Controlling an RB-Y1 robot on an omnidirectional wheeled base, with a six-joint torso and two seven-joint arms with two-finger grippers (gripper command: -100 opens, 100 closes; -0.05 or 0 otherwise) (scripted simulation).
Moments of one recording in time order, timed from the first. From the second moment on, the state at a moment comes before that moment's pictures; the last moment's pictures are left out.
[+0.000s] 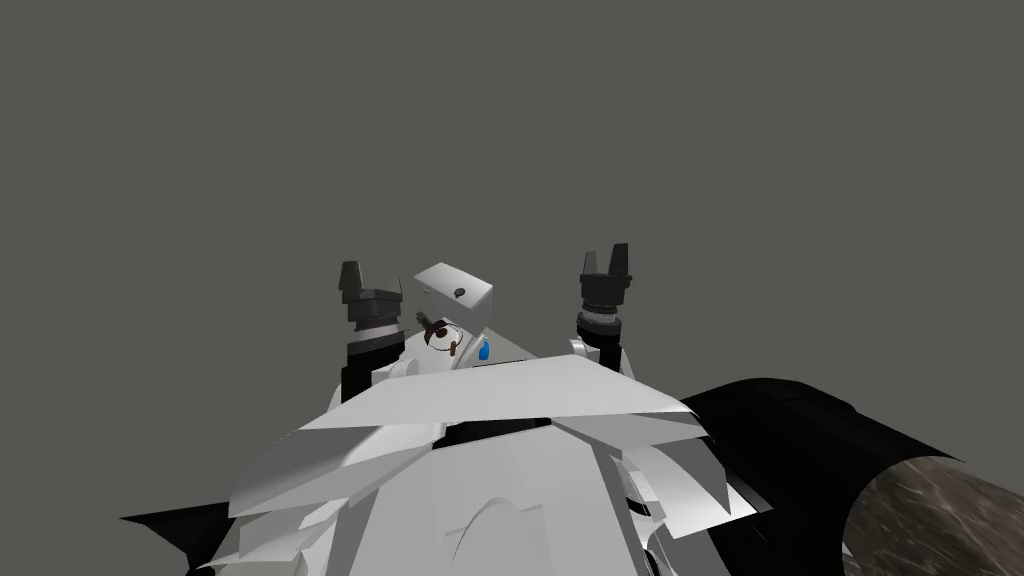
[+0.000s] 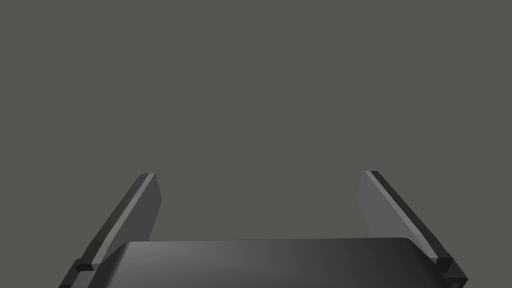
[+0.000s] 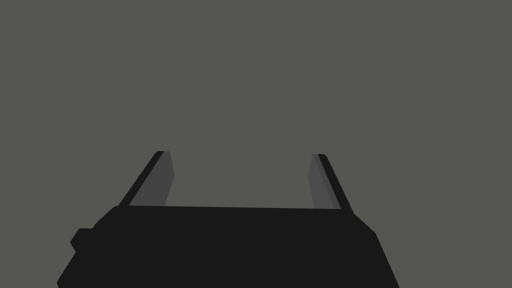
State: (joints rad) left arm 0.52 0.02 0.03 -2.25 0.03 -0.41 0.03; right arm 0.54 -0.02 -0.01 -2.37 0.11 -0.63 -0.03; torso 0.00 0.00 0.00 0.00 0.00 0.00
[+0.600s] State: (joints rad) left arm 0.50 0.13 -0.01 -2.13 0.10 -0.27 0.05; right arm 0.54 -0.02 -0.01 -2.37 0.11 -0.63 -0.03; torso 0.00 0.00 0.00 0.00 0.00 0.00
